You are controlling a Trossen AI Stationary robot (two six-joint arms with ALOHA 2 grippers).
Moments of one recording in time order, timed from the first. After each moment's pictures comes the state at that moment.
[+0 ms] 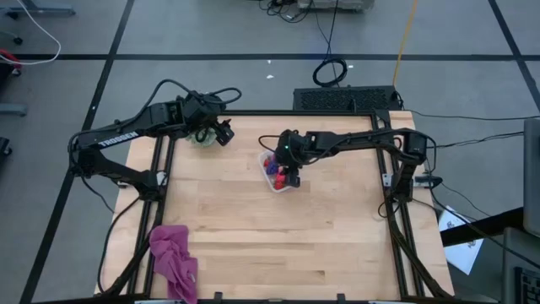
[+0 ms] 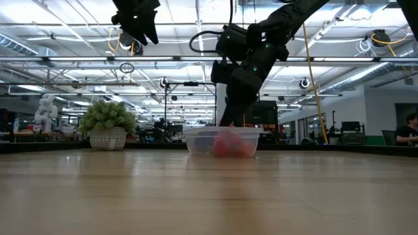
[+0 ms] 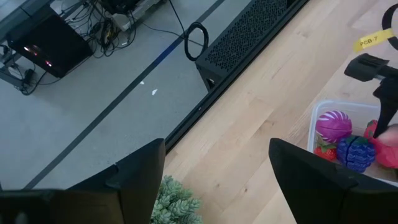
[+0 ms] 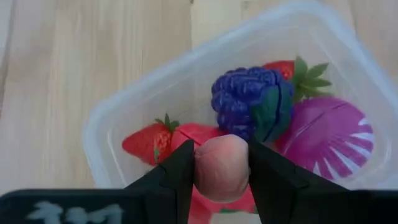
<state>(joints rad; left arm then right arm) 0.32 1.28 1.40 -0.92 -0.49 -0.14 -0.25 1.83 1.19 -0.39 -0.21 -0.12</state>
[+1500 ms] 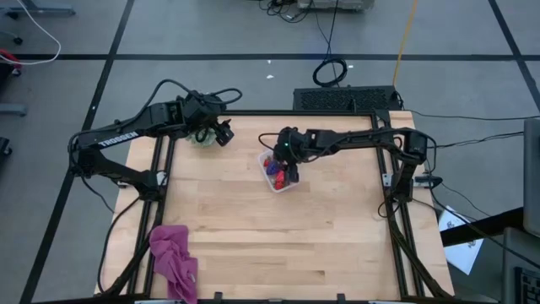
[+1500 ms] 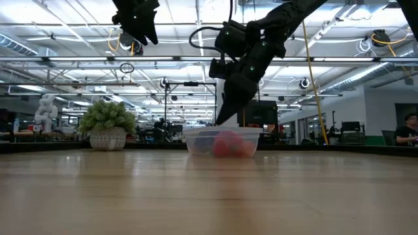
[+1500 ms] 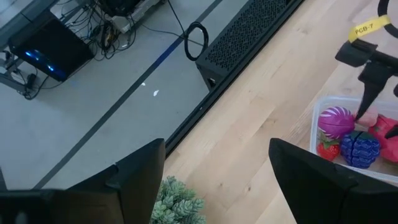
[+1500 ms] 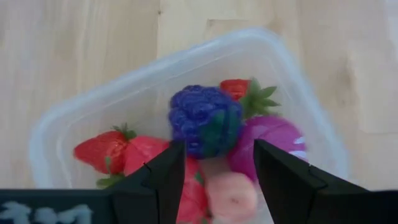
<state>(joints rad) 0.32 1.28 1.40 -0.92 -0.49 -0.11 -0.27 1.83 1.21 -0.36 -0.11 -0.23</state>
